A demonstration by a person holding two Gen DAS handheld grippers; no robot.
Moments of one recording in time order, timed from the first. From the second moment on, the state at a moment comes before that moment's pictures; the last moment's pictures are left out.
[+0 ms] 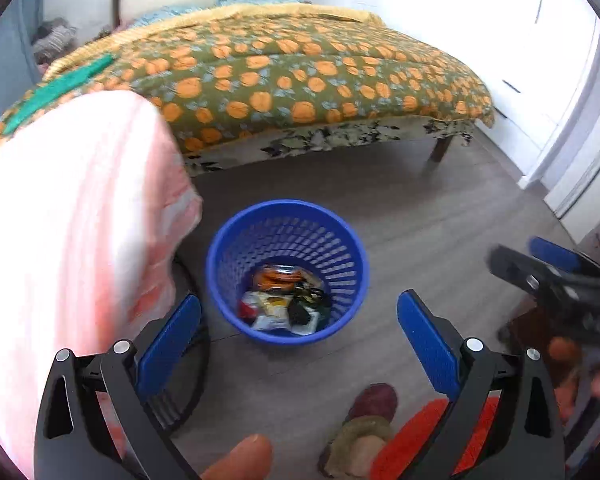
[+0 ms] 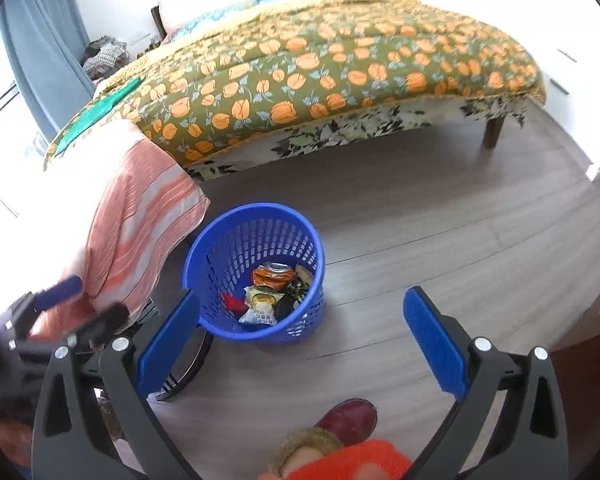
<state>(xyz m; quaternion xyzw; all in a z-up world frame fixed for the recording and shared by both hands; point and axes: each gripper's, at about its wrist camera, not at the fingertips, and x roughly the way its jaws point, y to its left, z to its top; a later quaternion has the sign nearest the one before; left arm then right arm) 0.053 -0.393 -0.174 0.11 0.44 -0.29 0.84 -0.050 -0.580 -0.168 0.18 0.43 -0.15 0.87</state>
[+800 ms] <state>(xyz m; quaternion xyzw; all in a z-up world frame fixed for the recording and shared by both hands) 0.047 -0.366 -0.177 0.11 0.47 -0.26 0.83 -0.054 -0.537 -0.171 0.11 0.46 -0.11 0.87</state>
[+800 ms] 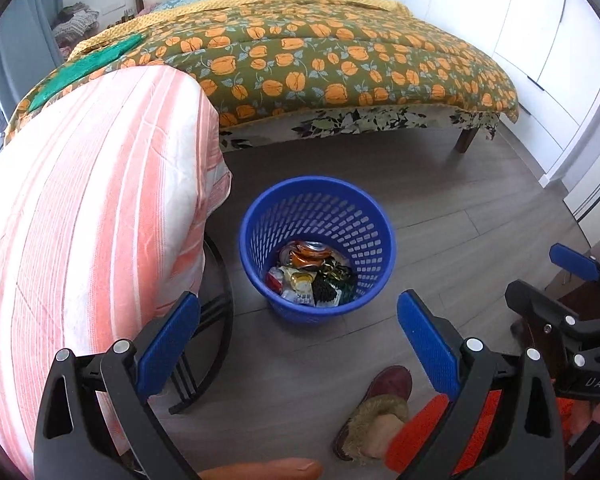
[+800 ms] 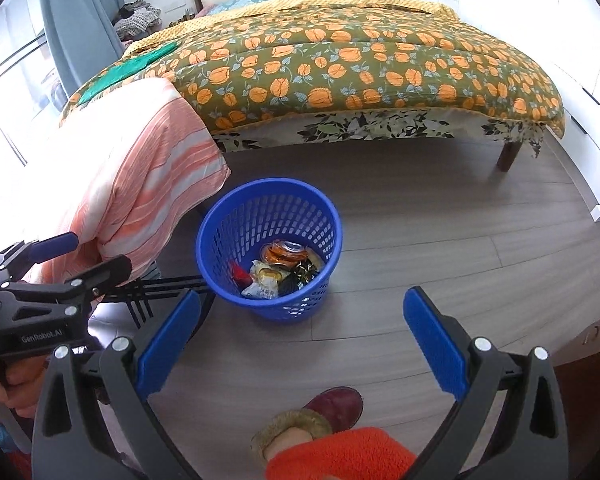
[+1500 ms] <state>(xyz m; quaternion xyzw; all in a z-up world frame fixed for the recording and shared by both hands) 0.050 -0.367 -0.181 0.12 0.47 -0.25 0.84 -0.051 -0.536 -0.173 0.11 0.46 -0.11 0.87</state>
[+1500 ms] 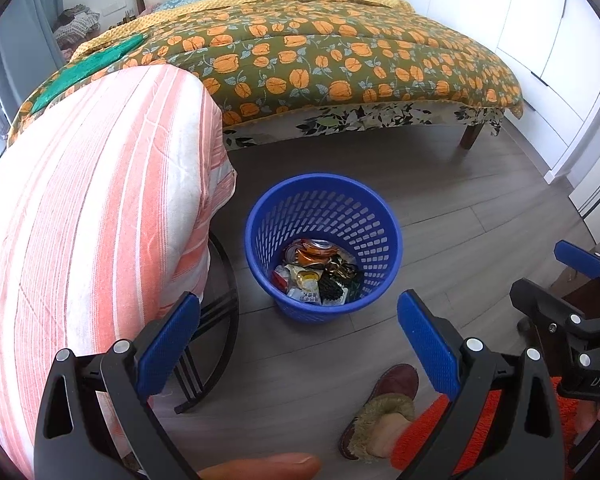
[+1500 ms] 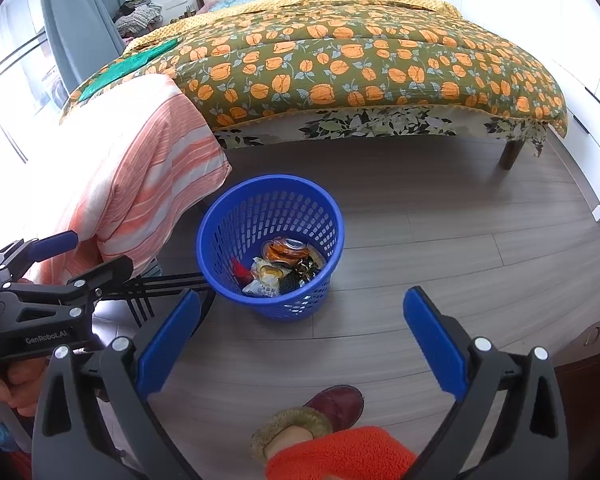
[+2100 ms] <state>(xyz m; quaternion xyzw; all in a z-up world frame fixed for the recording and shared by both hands) 0.051 -0.366 -0.183 0.13 0.47 -0.24 0.84 -0.052 -0.539 -0.175 0.11 0.47 -0.11 0.87</state>
